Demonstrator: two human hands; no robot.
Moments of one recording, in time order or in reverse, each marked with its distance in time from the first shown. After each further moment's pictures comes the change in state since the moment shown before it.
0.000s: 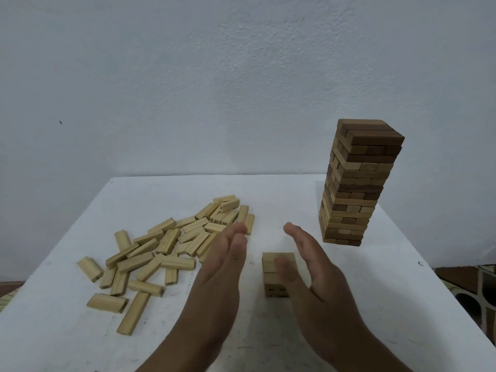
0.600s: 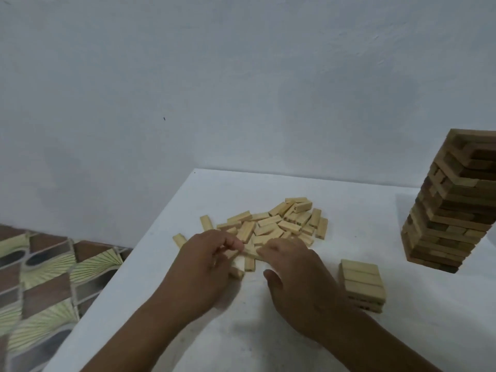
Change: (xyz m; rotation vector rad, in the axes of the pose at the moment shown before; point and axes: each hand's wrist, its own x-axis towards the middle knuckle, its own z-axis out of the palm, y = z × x) left_hand -0.025 0.010 -0.133 0.756 0.193 0.210; right_hand 0.033 -0.041 0.090 -0.500 -0.251 -0.460
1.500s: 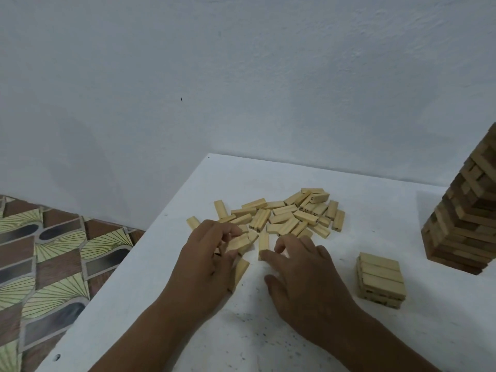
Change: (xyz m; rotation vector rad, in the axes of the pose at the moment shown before) left_hand -0.018 -0.050 0.014 0.034 0.266 0.258; right_hand -0.008 -0.016 0.012 -0.198 -0.054 0.002
